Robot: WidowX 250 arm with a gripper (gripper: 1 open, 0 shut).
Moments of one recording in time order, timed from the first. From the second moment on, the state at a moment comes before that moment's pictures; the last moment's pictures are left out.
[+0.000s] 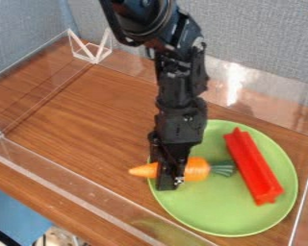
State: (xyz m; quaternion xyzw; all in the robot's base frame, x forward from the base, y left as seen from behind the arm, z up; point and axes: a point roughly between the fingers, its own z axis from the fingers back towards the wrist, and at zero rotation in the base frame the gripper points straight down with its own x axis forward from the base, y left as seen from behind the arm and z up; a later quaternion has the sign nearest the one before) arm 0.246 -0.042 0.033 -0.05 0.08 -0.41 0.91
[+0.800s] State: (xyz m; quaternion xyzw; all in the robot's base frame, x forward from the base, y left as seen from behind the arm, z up) arm 0.275 0.049 0.120 0.01 0.09 -0.28 0.96
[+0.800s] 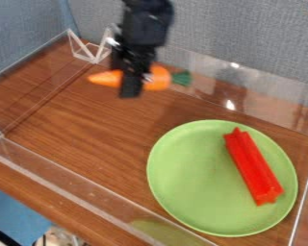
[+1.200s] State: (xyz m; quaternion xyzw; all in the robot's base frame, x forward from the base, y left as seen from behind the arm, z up) arm 0.296 0.080 0.107 0.00 0.08 -0.23 0.97
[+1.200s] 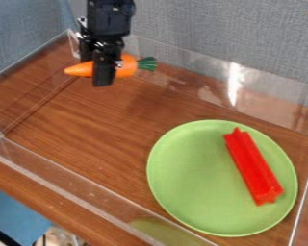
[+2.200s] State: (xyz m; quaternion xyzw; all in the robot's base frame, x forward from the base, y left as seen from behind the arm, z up) arm 0.333 0.124 0.042 -0.06 0.06 -0.22 0.97
